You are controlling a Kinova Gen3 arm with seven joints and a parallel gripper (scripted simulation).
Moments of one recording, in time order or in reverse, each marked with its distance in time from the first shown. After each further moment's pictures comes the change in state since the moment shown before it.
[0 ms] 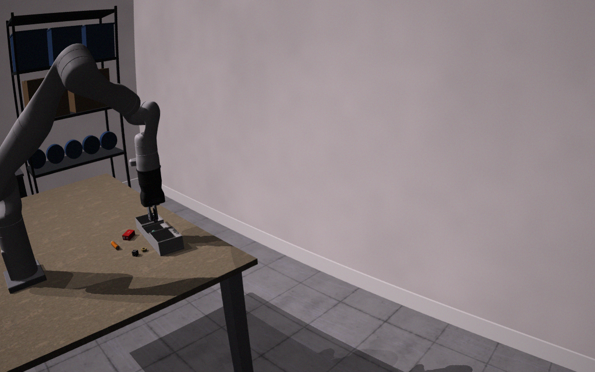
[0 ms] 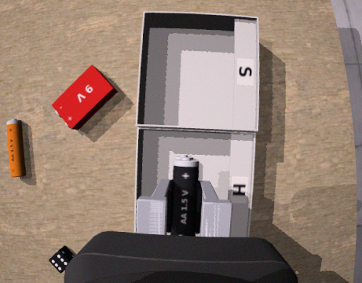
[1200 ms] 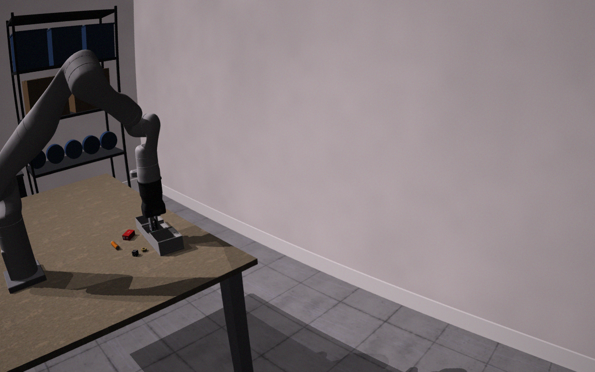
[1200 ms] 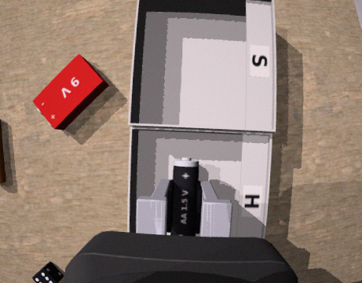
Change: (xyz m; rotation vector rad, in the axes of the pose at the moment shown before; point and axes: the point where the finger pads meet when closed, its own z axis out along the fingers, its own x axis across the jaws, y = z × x) arm -0.002 -0.001 0.037 0.000 0.000 0.000
